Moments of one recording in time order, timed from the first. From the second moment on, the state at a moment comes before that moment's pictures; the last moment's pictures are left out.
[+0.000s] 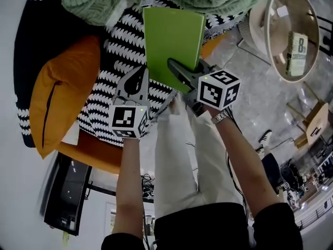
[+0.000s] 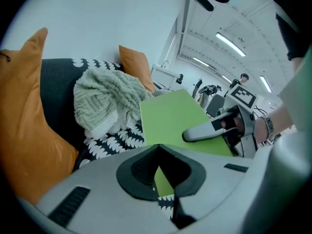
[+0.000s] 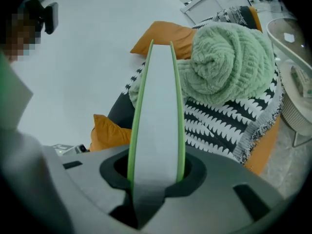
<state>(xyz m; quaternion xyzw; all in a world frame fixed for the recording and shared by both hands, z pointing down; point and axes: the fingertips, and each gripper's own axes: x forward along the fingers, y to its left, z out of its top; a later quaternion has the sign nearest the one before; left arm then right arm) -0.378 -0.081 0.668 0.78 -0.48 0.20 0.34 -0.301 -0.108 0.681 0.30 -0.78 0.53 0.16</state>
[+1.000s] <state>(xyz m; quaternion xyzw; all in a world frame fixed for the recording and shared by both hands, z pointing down) -0.298 0.003 0.459 0.78 -0.55 0.12 0.25 -0.195 -0.014 0.483 0.28 -0.83 0.46 0.11</state>
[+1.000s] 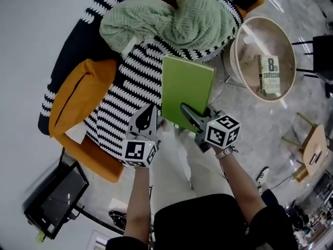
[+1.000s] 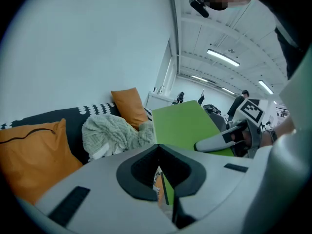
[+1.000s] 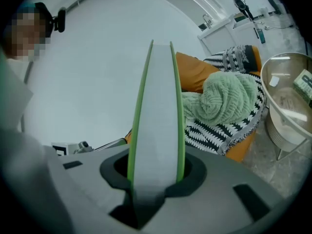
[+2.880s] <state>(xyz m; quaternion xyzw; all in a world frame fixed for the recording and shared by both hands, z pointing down) -0.212 0.103 0.093 0.83 -0.56 -0.01 0.02 -0.130 0.074 0.127 0.22 -0.94 0.27 -0.04</state>
